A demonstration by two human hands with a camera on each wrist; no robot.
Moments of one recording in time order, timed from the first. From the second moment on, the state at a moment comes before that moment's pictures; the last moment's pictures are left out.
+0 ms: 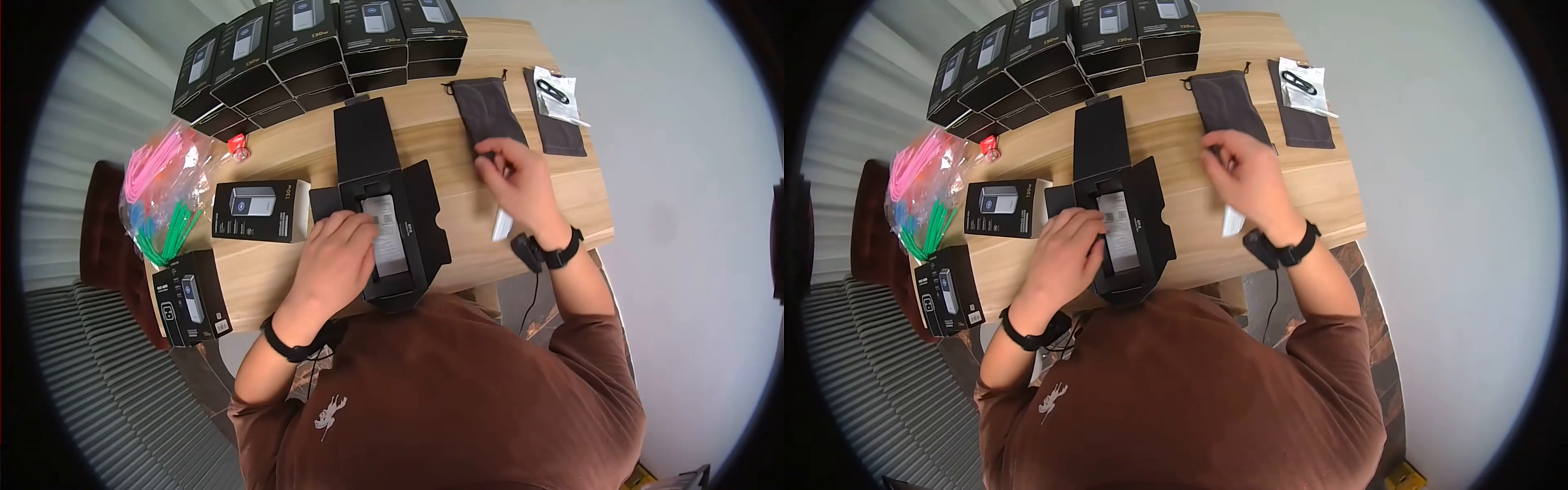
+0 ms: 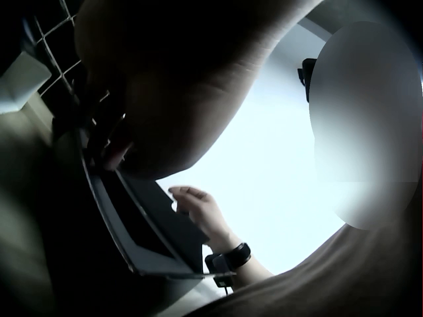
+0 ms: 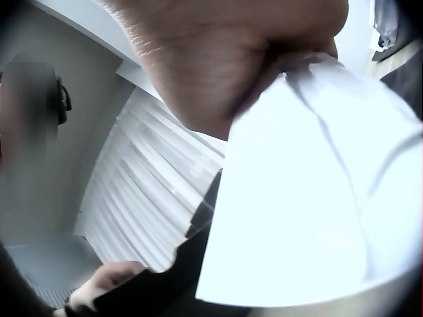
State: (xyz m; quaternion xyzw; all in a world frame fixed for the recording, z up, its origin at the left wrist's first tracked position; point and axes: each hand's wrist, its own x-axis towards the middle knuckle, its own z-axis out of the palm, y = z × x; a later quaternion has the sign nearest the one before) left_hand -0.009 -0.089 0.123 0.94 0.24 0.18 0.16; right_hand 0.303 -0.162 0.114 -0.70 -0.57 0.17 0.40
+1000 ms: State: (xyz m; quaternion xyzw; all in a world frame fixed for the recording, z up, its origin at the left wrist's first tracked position) left_hand 0.036 -0.081 0.102 0.94 0.33 -0.08 0.06; right_hand 0.261 -0.182 0.047 -0.60 -0.74 0.21 0.21
